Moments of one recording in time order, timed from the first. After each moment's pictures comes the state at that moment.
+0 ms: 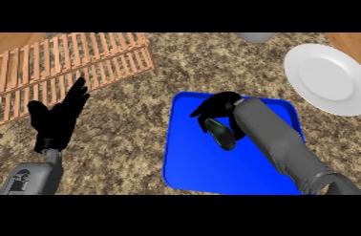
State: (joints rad) left arm -0.16 0.29 -0.02 -1.41 0.13 0.08 0.16; right arm -0.93 -0.15 0.72 -0.44 0.93 0.41 -0.69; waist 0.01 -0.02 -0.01
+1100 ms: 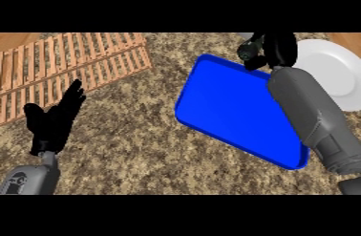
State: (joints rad) left arm -0.15 0.30 0.00 -1.41 0.12 0.08 0.15; right arm -1.03 -0.28 0.18 -0.41 0.72 -0.56 0.17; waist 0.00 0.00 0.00
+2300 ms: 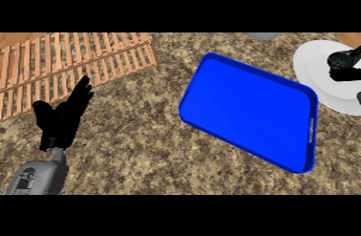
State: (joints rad) left arm -0.18 0.25 0.00 -1.41 0.09 0.06 0.15; right arm -0.87 -0.61 -0.12 -0.28 0.57 -0.63 0.02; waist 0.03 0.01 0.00
